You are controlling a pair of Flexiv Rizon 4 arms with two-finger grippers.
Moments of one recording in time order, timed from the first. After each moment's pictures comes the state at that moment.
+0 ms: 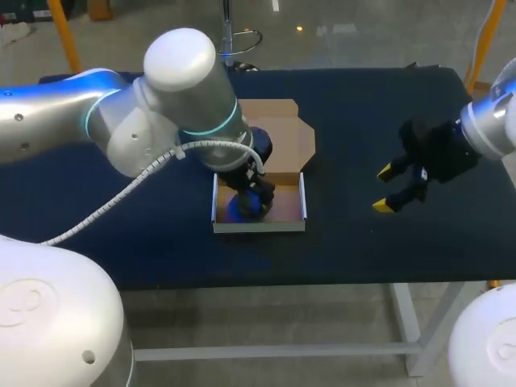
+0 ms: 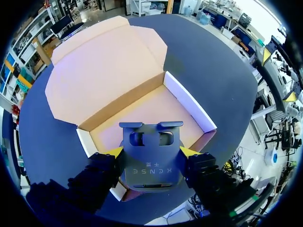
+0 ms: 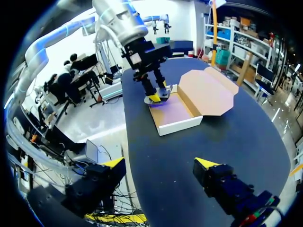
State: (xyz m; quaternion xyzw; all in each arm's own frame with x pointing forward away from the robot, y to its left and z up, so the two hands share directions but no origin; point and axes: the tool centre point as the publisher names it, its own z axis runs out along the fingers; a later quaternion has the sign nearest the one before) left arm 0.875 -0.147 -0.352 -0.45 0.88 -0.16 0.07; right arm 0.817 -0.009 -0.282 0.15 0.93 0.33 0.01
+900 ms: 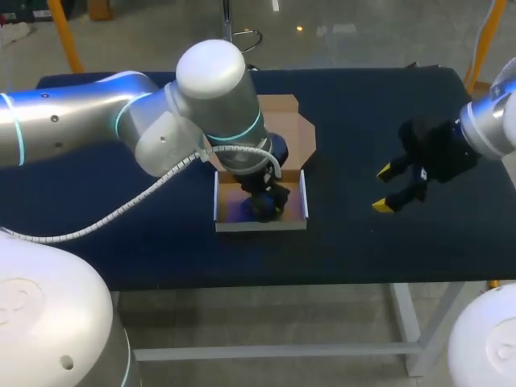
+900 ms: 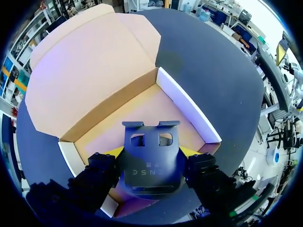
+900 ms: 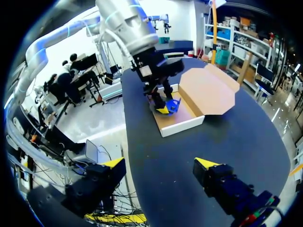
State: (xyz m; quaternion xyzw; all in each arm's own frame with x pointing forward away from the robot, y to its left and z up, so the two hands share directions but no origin) left arm 0.894 -0.172 -0.378 -0.44 0.88 -0.15 0.07; right arm 0.817 -0.009 -0.282 0.15 0.93 0.33 0.01
